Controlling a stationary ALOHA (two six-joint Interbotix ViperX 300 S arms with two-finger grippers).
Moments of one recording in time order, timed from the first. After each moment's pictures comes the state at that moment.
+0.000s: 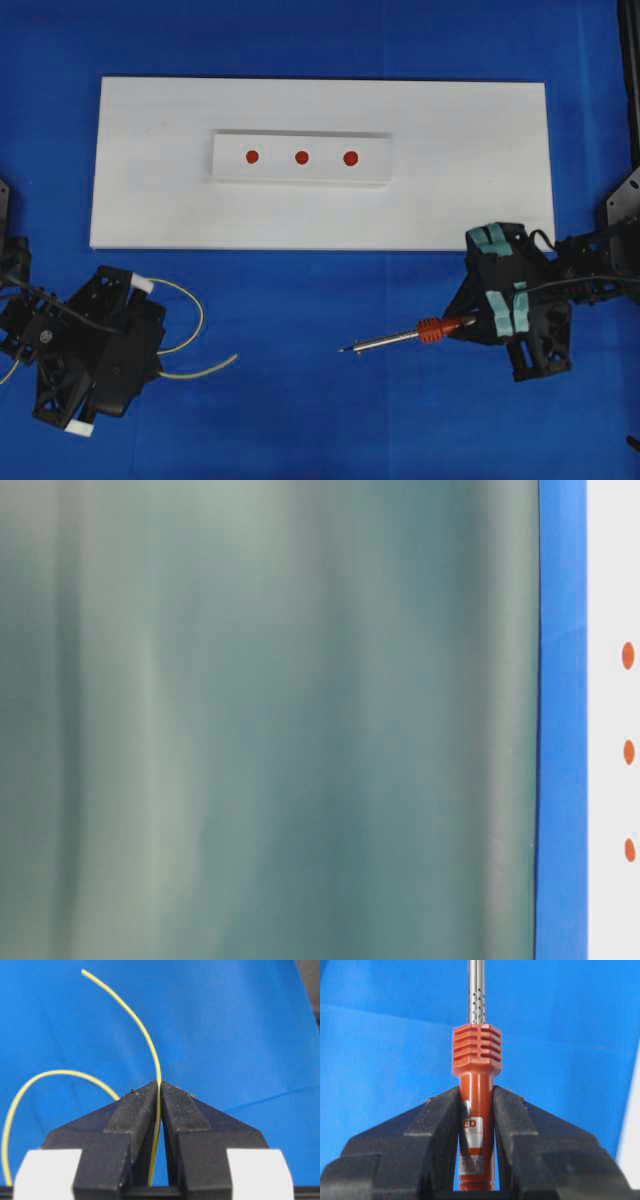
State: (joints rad) left arm -0.49 -0.27 0.81 -0.01 0.31 -0.20; right arm 0.31 -0.36 0.91 0.23 0.28 0.12
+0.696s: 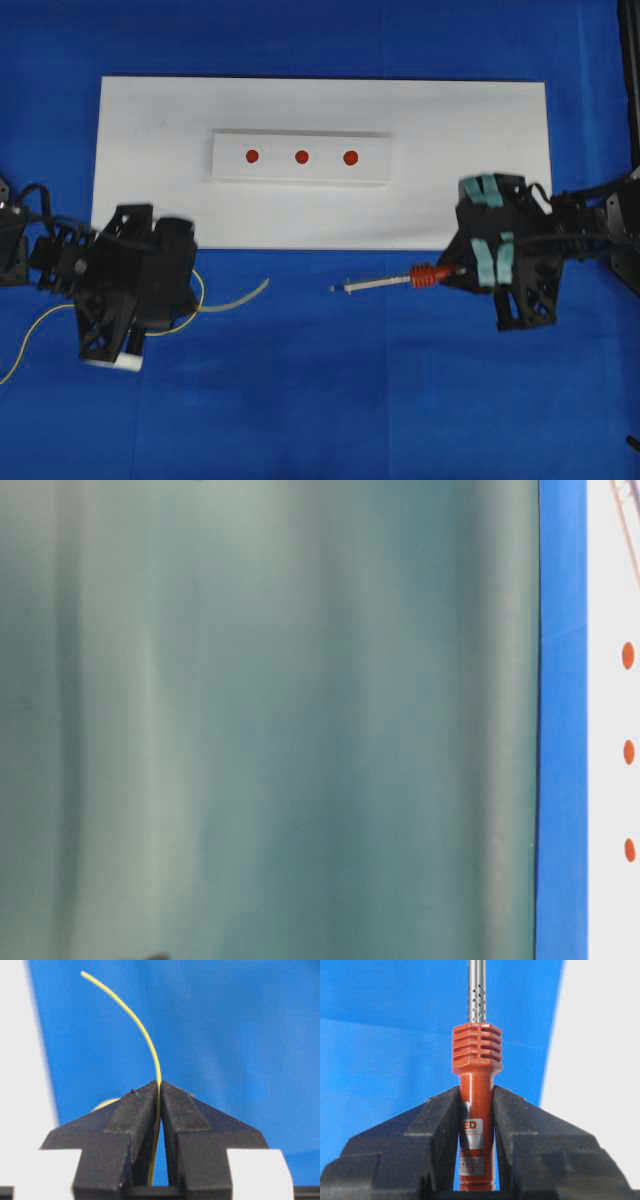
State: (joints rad) left arm -0.26 -0.28 0.77 0.00 0.33 -0.15; right arm 0.13 -0.38 0.88 0.12 0.37 0.12
